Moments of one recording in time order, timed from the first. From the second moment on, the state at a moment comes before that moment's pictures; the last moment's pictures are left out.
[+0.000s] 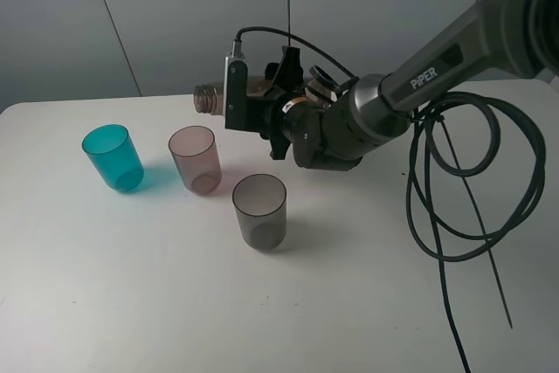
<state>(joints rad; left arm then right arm) 0.03 0.00 -0.51 0.03 1.09 0.03 0.74 2.22 -1.15 0.61 -0.71 -1.65</state>
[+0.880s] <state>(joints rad) 0.03 0.00 -0.51 0.03 1.09 0.03 0.75 2.22 -1.15 0.59 -0.71 -1.82</state>
